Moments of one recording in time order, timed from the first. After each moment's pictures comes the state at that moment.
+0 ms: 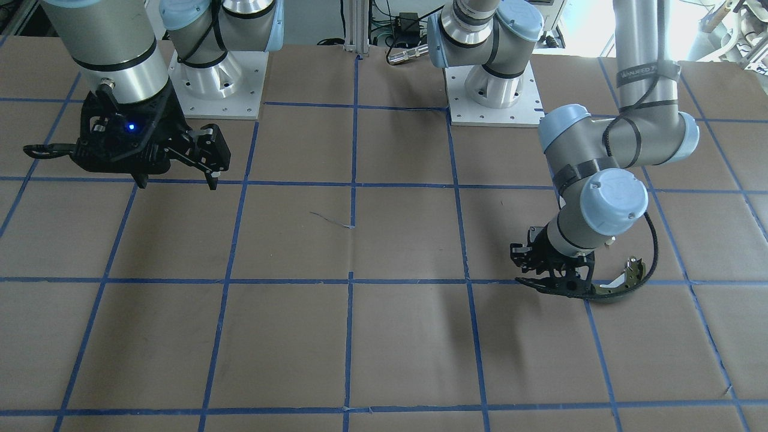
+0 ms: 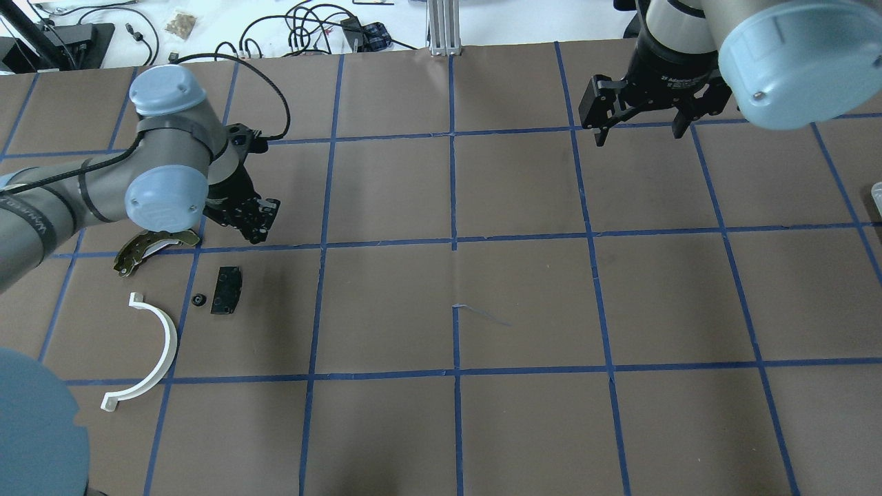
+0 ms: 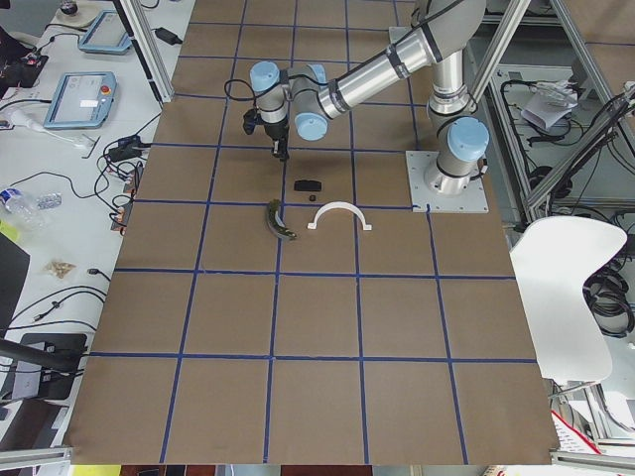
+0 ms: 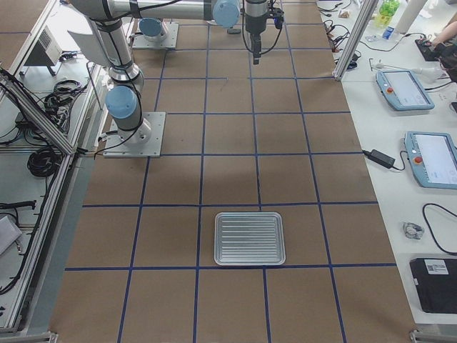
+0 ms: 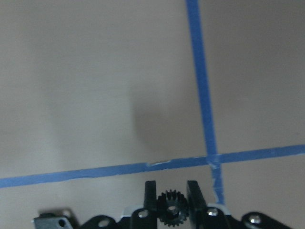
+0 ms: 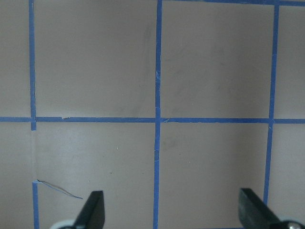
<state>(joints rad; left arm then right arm) -1.35 -1.91 -1.85 -1.05 1.64 0.34 1.61 -1.51 1.56 -1.70 -1.63 0.01</state>
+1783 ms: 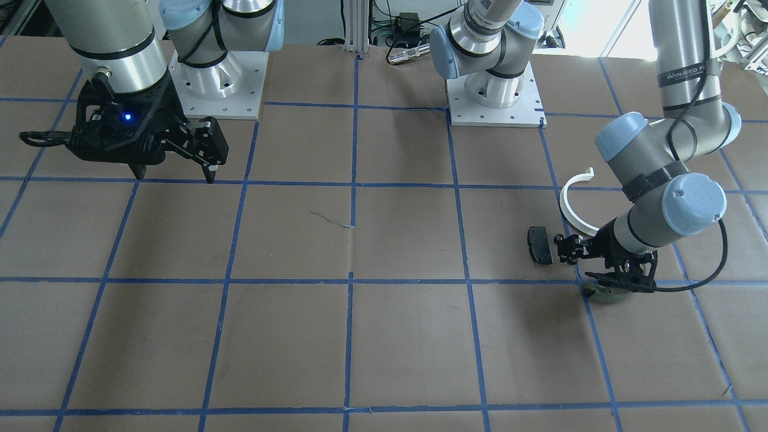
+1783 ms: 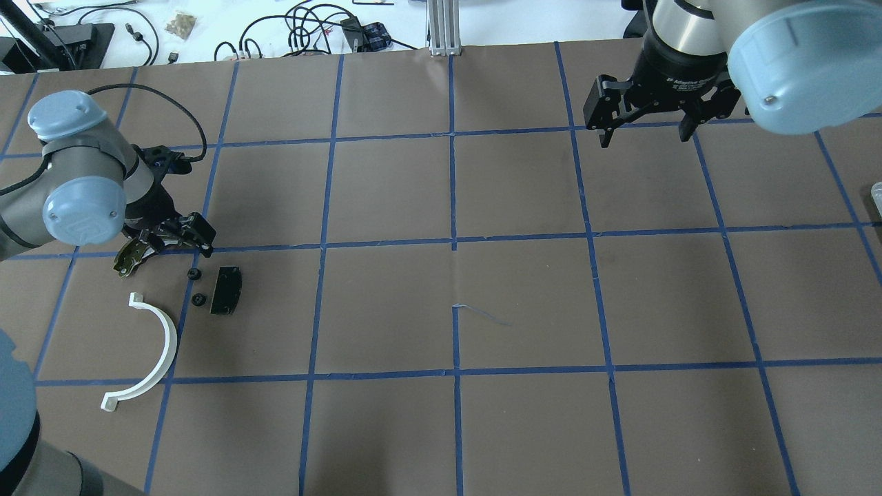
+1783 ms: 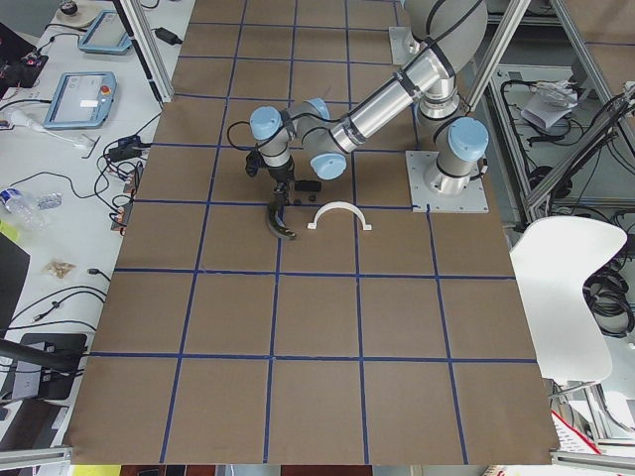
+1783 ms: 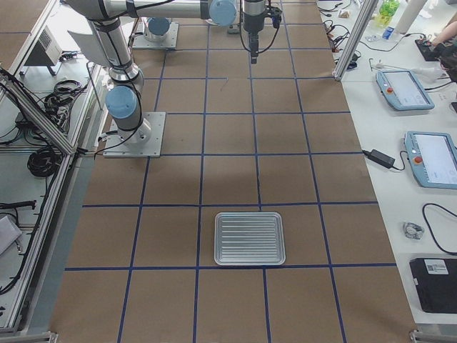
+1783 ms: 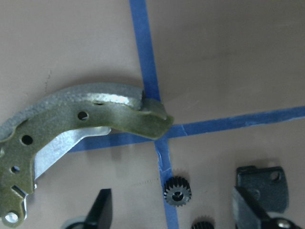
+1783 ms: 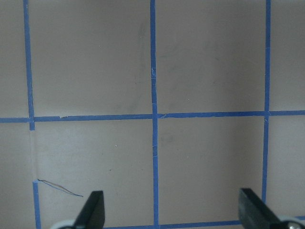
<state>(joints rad) -1.22 -1.92 -1.85 -1.05 1.65 0.50 1.61 -1.53 1.57 -1.68 -1.64 0.04</state>
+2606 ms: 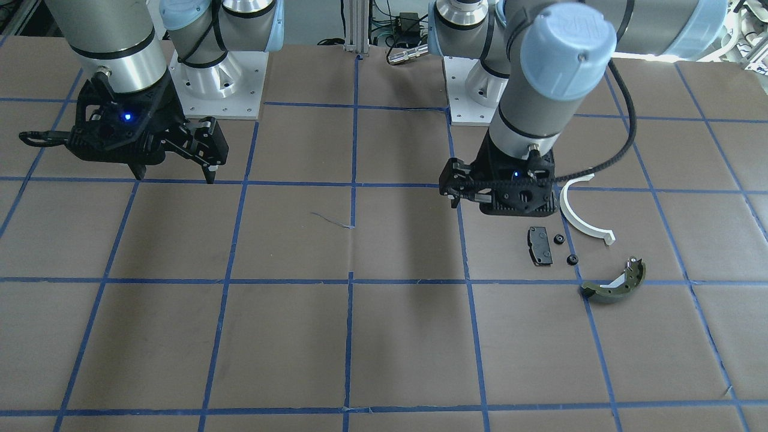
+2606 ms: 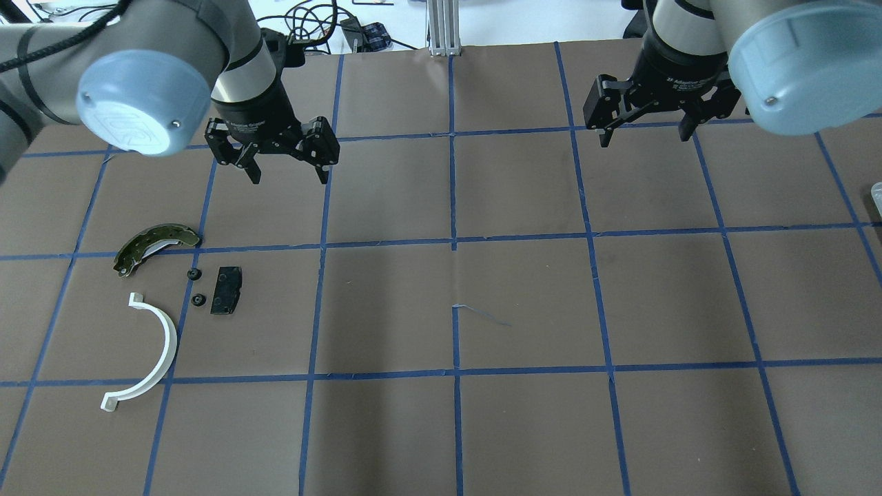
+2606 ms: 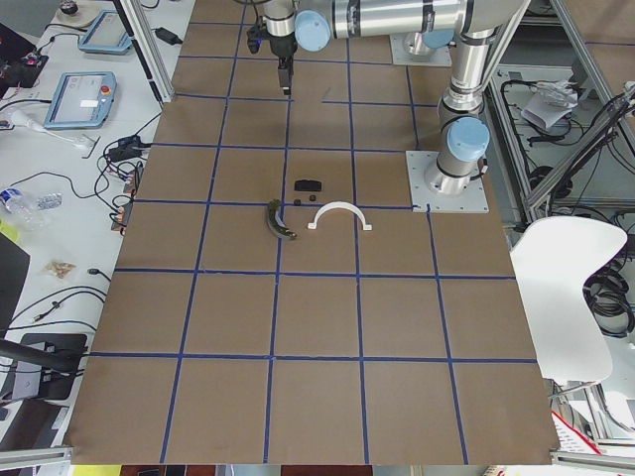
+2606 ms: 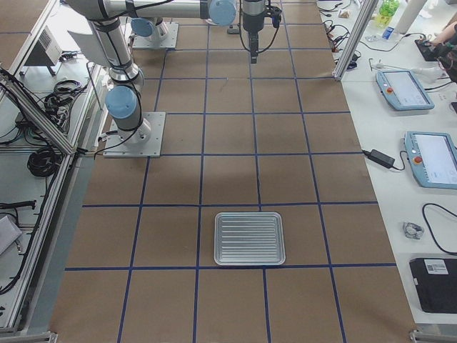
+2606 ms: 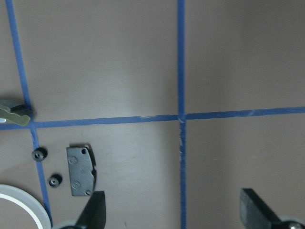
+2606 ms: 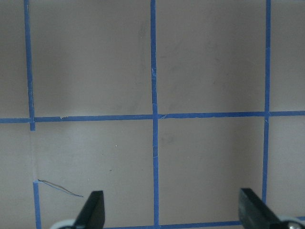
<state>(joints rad) -1.67 -1.71 -1.52 -1.52 1.58 -0.06 1.61 -1.53 1.57 -1.69 -1.63 0.04</state>
